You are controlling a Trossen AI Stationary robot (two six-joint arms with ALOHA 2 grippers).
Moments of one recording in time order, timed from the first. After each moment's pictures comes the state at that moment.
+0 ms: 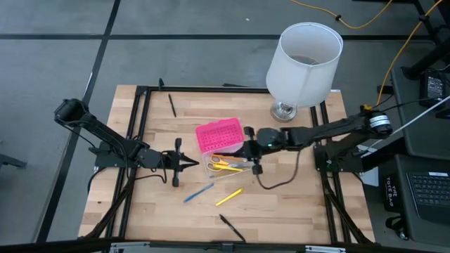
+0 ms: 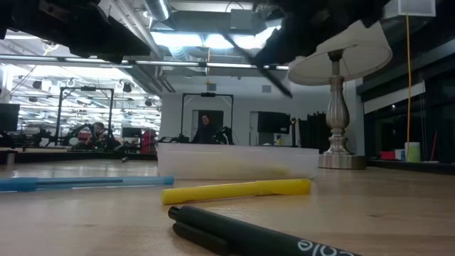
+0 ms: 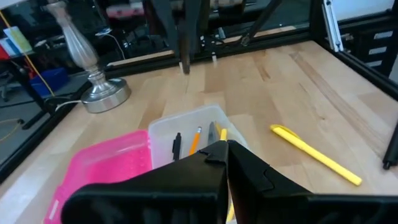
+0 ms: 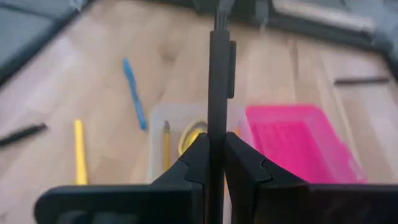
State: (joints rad) left arm -0.44 1.06 0.33 0.45 -0.51 0.03; right arm 0.09 1.45 0.89 0.02 -0.02 -0.17
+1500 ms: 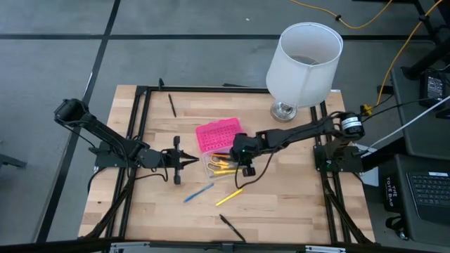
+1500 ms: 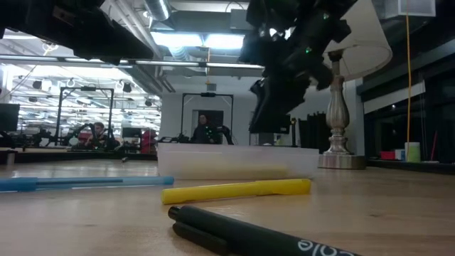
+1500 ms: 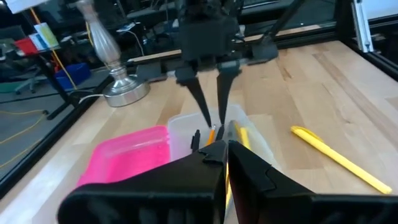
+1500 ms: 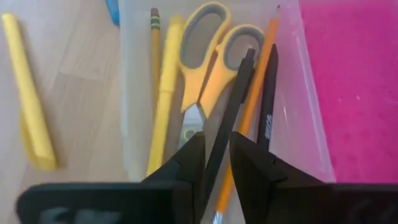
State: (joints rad) left arm -0.44 1.06 0.33 0.45 -0.59 0.01; right arm 0.06 1.78 1.13 -0.34 -0.02 -0.14
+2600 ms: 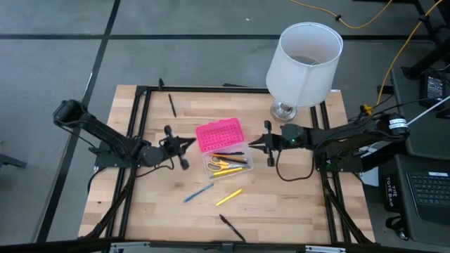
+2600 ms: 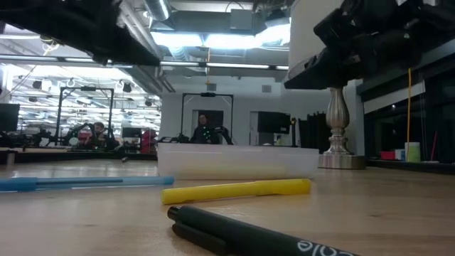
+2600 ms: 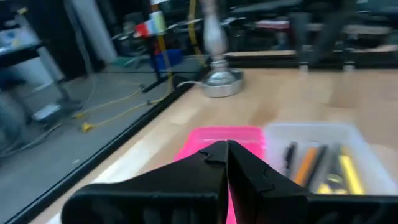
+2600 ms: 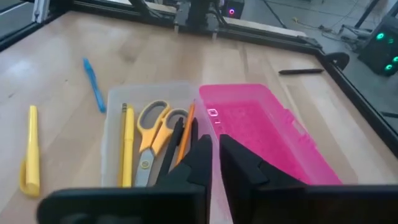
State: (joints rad) left arm -0.39 1.06 0.36 0.40 -0.95 -0.10; right arm -0.03 1.22 0.43 0.45 -0.02 -0.19
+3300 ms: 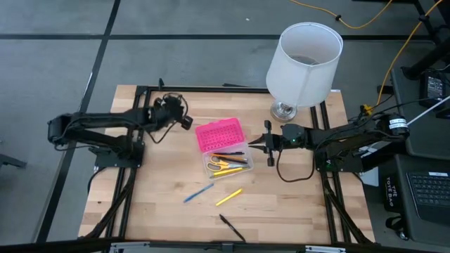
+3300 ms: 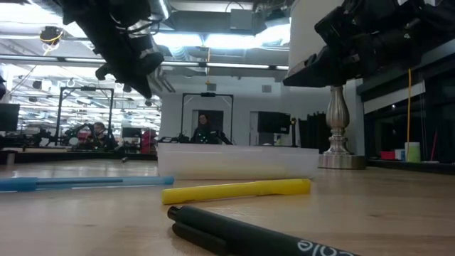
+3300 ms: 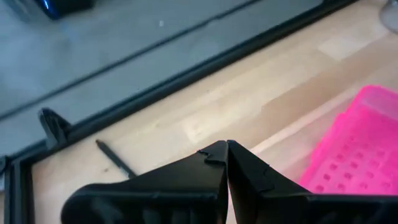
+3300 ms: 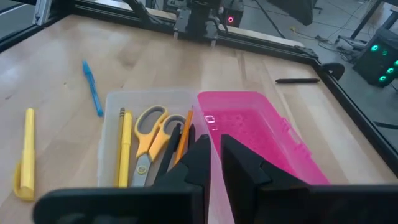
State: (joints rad) left arm 0.28 1.06 0.69 -0.43 -0.63 -0.50; right arm -0.03 1.22 0.42 0.48 -0.02 -0.22
